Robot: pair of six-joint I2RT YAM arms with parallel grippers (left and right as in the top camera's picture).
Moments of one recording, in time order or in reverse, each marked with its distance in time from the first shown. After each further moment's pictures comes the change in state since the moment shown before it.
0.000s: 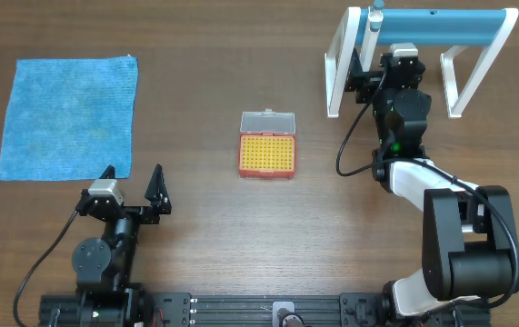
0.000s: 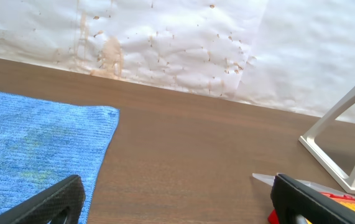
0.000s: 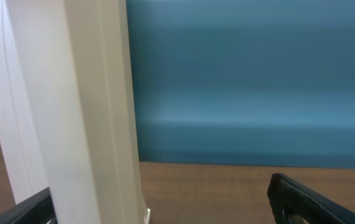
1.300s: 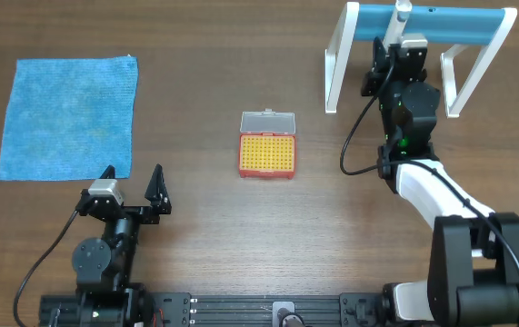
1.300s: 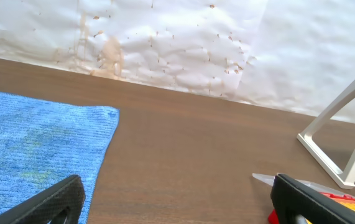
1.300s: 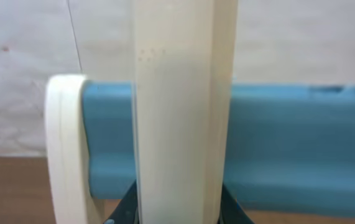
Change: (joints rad) left arm 0.000 0.000 0.000 0.000 0.000 0.000; right arm -0.002 -0.127 0.034 -0.108 0.003 0.000
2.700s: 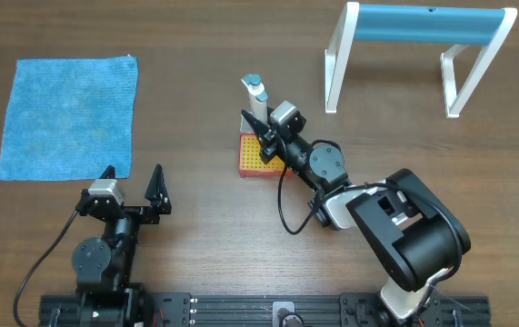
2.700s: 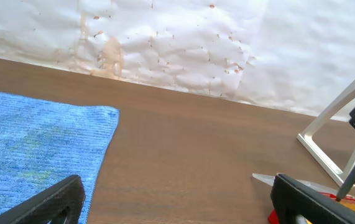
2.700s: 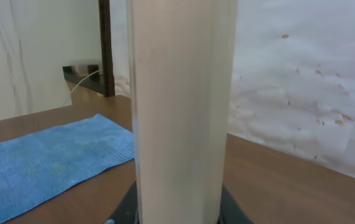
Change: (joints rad) left arm 0.000 0.000 0.000 0.000 0.000 0.000; right arm 0.507 0.290 -0.175 0.591 -0.201 0.006
